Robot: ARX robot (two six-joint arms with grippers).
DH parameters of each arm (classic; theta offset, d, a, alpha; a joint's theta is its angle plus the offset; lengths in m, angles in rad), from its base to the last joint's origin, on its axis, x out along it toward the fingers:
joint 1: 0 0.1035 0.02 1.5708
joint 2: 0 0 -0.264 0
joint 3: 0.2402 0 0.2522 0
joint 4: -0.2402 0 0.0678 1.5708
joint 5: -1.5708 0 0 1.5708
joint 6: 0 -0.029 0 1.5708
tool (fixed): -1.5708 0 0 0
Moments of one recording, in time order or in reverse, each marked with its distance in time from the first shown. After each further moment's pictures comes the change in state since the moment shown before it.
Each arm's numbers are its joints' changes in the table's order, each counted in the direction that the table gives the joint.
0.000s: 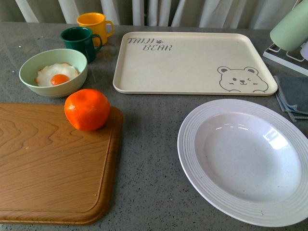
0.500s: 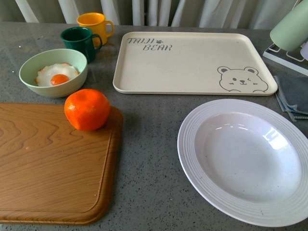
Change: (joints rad) left arm 0.000 0.000 0.000 0.000 0.000 0.000; right arm 0.000 0.000 0.000 0.000 0.000 0.000
